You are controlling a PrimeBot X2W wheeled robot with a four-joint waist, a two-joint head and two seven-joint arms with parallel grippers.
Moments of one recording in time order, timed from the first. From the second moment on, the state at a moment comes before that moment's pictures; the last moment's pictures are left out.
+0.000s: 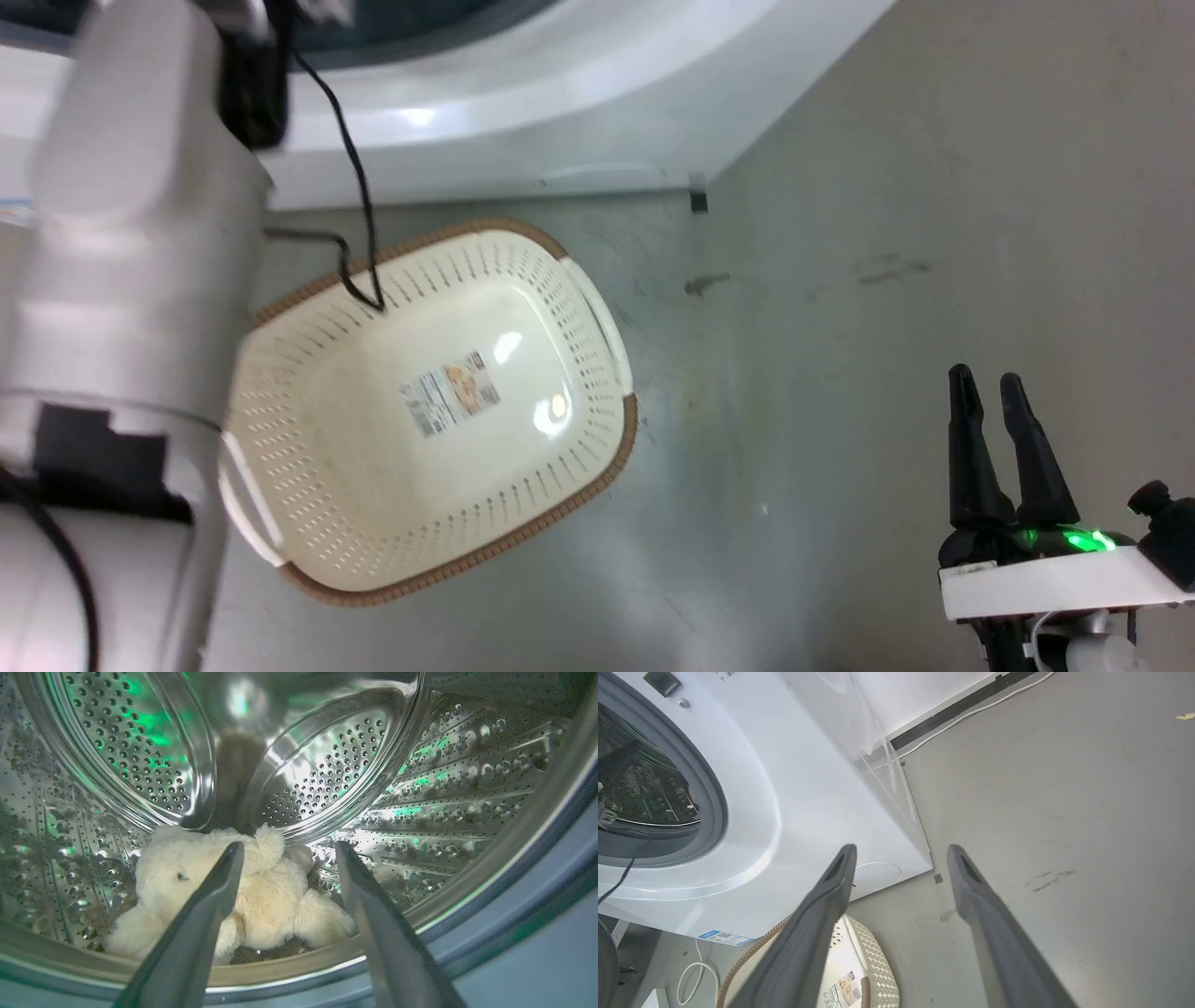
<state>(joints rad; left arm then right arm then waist) -1.32 0.22 -0.27 0.92 -0.36 0.00 -0.25 -0.08 -0.05 0.04 0.01 0.61 0.13 -0.26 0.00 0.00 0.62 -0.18</state>
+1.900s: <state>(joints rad) -0.18 0.16 -0.16 0.27 -0.37 0.07 -0.19 0.05 -0.05 0.02 0.13 0.35 0.13 -0.24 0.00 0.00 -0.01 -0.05</state>
